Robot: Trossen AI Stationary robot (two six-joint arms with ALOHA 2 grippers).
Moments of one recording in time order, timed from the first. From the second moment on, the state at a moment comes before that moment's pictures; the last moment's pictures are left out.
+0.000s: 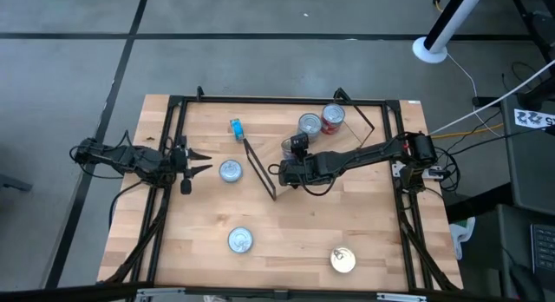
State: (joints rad) left arm -0.25 0.02 0.20 -0.48 -0.49 0.00; right arm 0.10 1.89 1.42 -0.75 0.78 -0.35
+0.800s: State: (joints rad) left arm -0.25 0.02 0.20 -0.48 -0.49 0.00; right arm 0.05 1.89 1.42 -0.73 0.71 -0.24
